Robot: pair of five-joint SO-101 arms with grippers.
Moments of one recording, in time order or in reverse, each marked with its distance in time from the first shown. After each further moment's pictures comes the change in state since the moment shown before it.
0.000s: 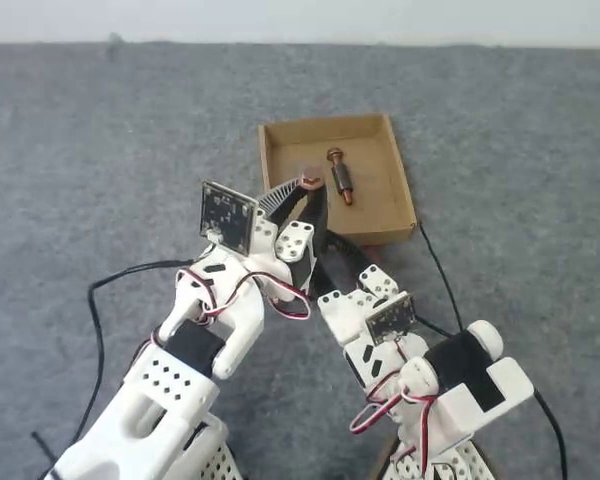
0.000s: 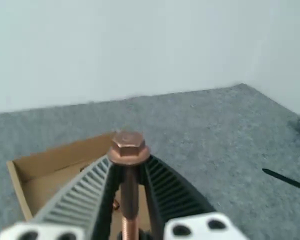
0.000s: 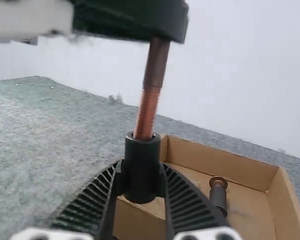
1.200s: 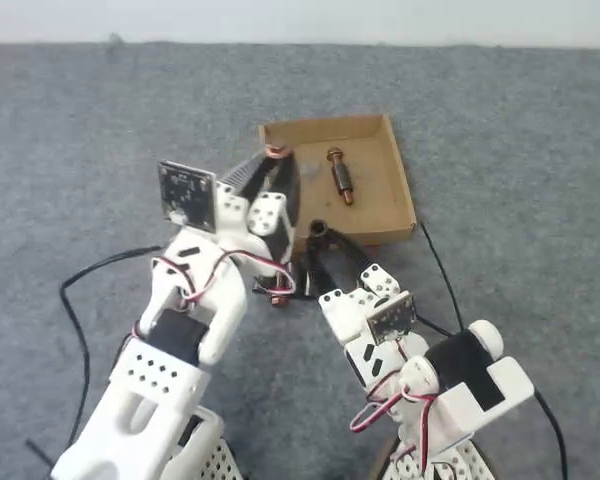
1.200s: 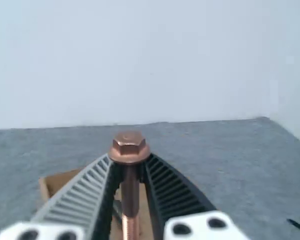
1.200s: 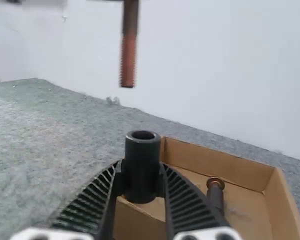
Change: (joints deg) left arm -6.3 0.5 -6.2 1.8 2.8; right arm 0.2 0.0 0.0 -0.3 -0.1
